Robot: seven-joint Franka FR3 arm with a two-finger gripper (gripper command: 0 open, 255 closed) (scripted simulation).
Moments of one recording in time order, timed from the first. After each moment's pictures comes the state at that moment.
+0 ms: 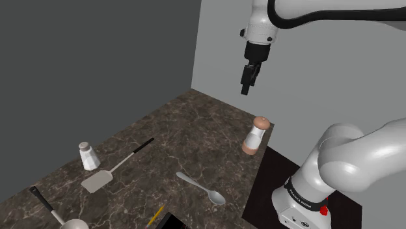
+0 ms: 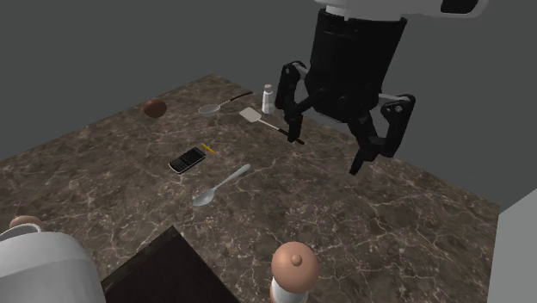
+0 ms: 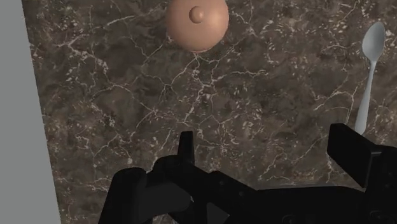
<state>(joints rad) 0.07 -0.62 -0.04 -2.36 -0.04 1.64 -0.18</state>
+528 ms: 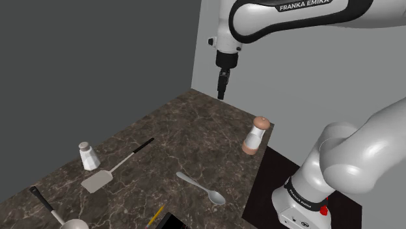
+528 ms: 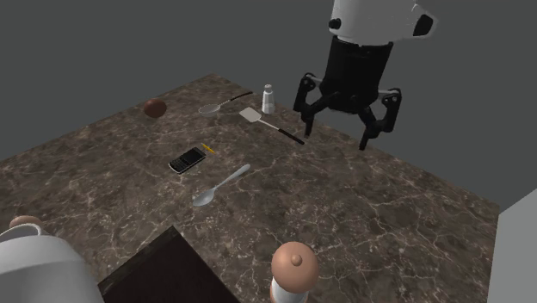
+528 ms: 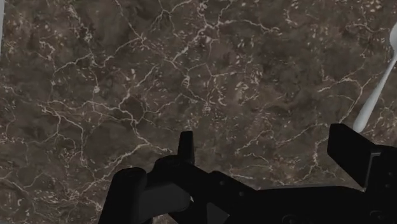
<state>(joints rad) 0.16 -0.35 -0.04 -2.26 -0.05 1.82 -0.38</state>
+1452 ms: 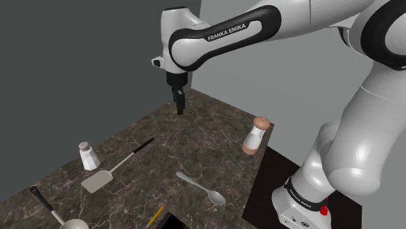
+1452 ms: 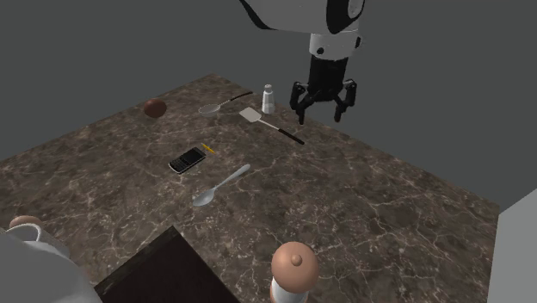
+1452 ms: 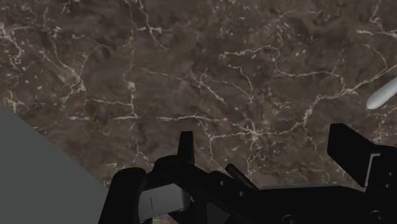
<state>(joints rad) 0.28 0.09 0.04 -1.99 -0.06 2.02 -0.69</state>
